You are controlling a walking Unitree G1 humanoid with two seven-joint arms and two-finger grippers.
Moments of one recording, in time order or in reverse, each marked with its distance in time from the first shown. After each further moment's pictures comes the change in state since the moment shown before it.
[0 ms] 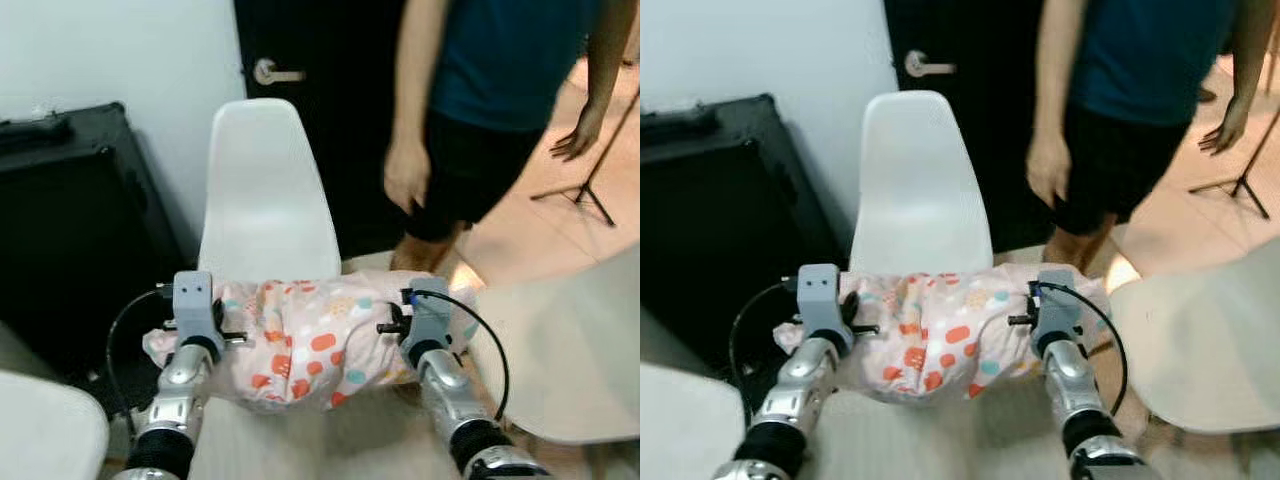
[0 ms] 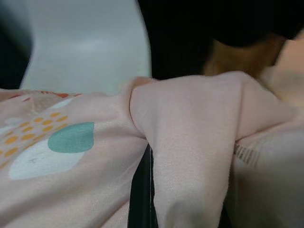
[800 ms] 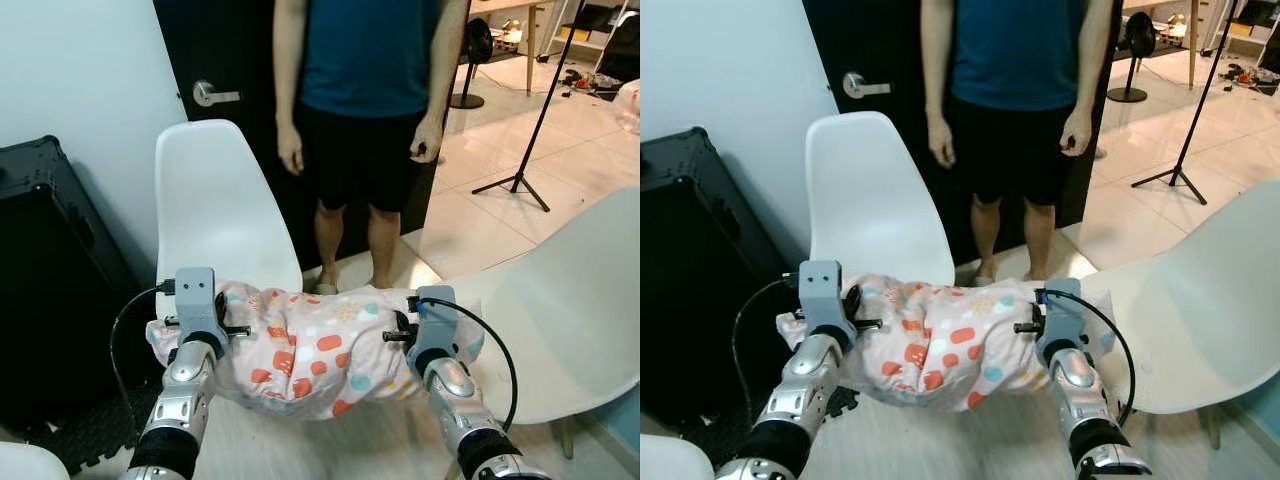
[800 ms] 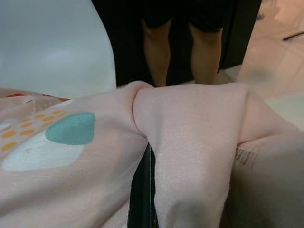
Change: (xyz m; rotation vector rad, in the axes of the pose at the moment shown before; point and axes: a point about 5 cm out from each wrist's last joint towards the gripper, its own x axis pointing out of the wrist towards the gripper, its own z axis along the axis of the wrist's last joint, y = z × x) left arm 0.002 -0.014 0.008 -0.011 -0.052 -0.042; right arm -0.005 -0.010 -0.005 -0.014 0.015 -0.008
